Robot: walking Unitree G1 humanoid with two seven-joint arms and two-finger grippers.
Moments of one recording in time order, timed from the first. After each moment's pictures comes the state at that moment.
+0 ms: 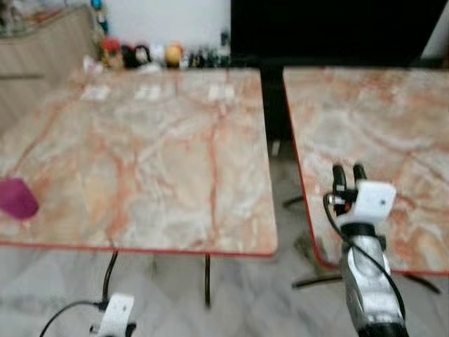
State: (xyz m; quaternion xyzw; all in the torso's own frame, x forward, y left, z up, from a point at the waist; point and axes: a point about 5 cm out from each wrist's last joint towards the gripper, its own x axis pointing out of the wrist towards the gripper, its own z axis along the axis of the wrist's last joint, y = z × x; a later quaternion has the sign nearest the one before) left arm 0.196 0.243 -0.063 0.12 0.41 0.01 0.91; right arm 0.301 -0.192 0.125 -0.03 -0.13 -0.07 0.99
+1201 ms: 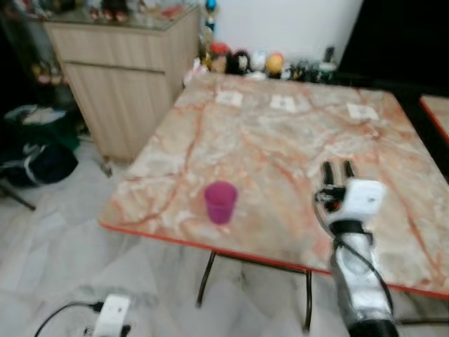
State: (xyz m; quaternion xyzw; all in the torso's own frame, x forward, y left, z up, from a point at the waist) left arm 0.193 0.256 -0.060 0.13 0.41 0.02 0.90; right arm 0.307 -0.171 0.129 -0.02 -0.14 -0.04 0.99
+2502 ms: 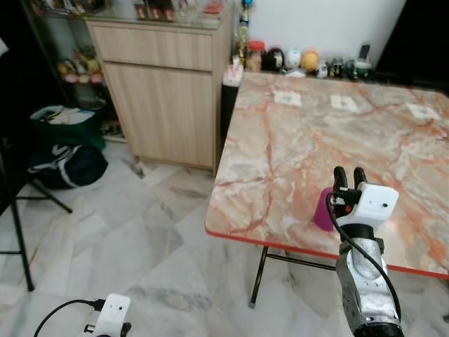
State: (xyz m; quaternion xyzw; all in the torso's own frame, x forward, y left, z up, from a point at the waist) left arm 0.190 0.252 -0.064 0.14 0.41 0.01 0.90; right arm 0.303 -0.191 0.121 0.02 -0.11 -0.09 0.99
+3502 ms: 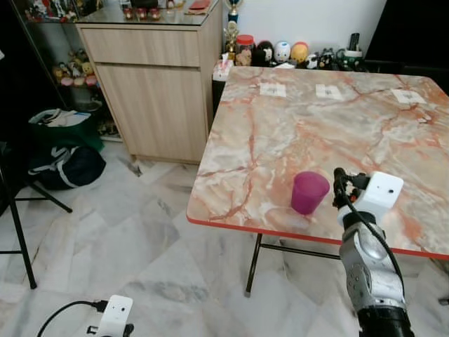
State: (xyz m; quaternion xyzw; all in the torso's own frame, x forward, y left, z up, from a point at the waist) left arm 0.188 0.248 -0.066 0.14 0.42 0.01 0.90; right arm 0.318 -0.198 0.120 0.09 0.00 -0.11 0.99
